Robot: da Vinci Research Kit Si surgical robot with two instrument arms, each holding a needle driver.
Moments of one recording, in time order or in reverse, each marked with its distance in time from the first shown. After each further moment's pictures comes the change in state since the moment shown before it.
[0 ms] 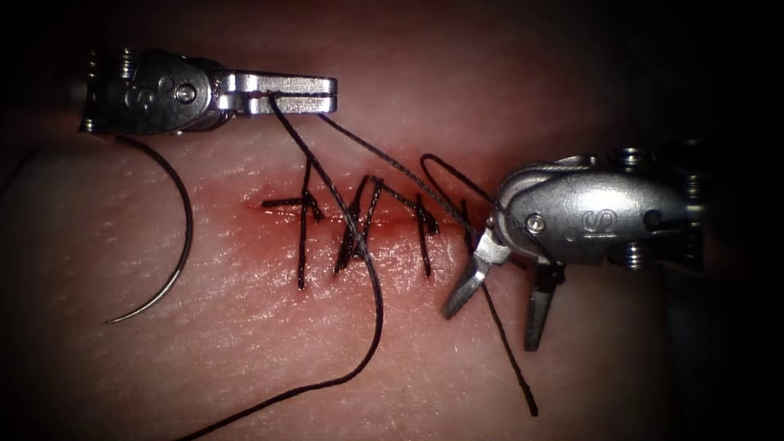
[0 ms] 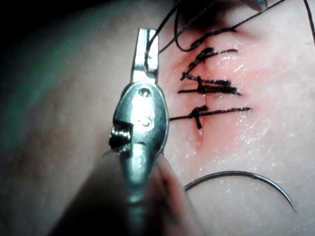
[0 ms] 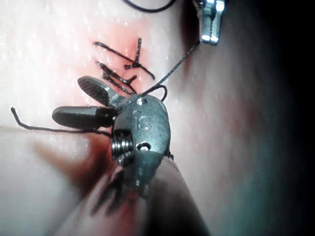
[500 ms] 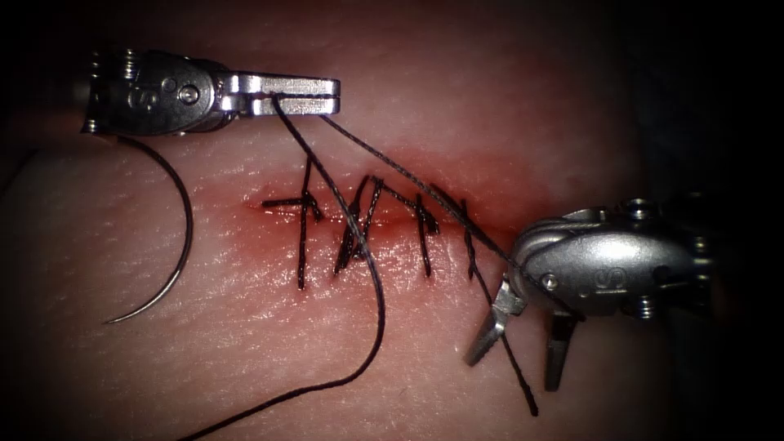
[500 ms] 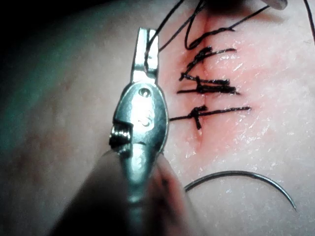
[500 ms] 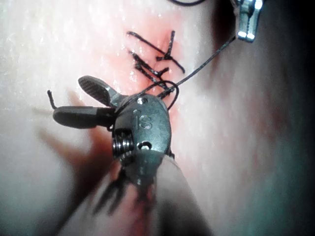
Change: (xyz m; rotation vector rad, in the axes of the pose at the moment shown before) right arm -0.001 -0.003 0.003 0.021 -0.025 -0.044; left arm 0.000 0.000 0.000 -0.006 0.006 0.008
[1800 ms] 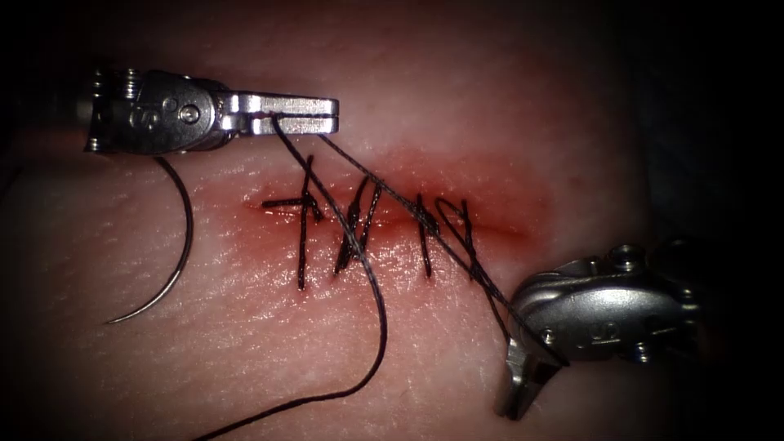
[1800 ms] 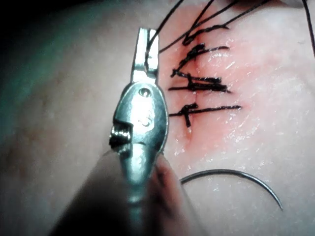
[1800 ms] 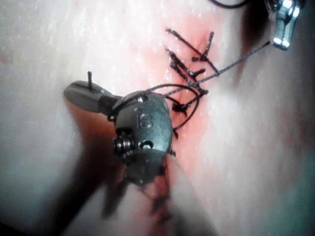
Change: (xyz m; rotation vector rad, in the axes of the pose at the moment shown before) right arm -0.001 -0.001 0.004 0.033 -0.040 -0.038; left arm -0.001 0.001 0.000 0.001 0.002 -0.021
